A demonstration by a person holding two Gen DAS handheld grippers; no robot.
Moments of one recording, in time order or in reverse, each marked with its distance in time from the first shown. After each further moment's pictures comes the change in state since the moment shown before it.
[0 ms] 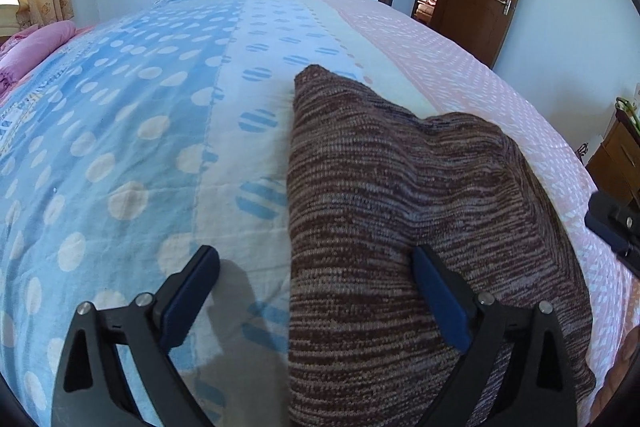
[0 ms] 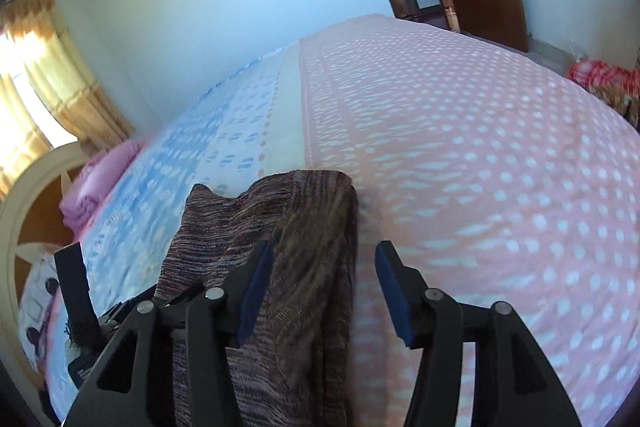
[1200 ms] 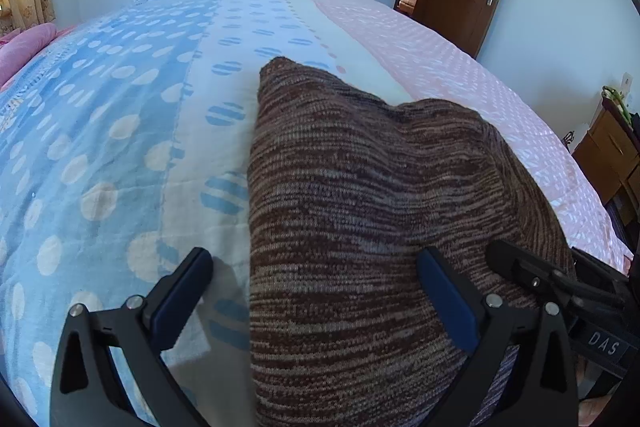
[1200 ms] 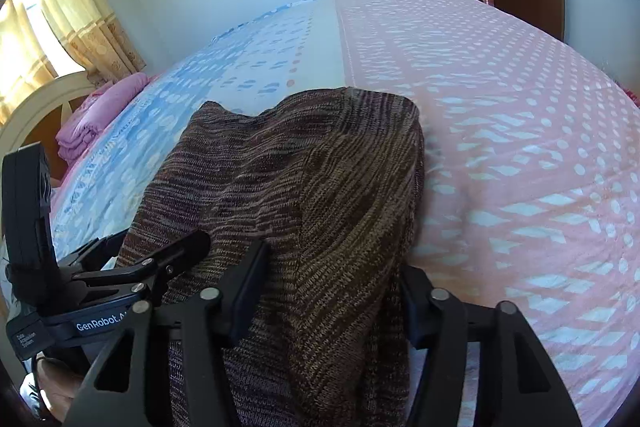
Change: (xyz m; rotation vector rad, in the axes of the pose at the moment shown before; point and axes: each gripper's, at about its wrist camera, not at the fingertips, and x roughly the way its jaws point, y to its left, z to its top) left arm 0.006 -0.010 0.000 0.034 0.024 -0.055; right arm 0.058 0.039 -0.028 -0.193 0.157 -0.002
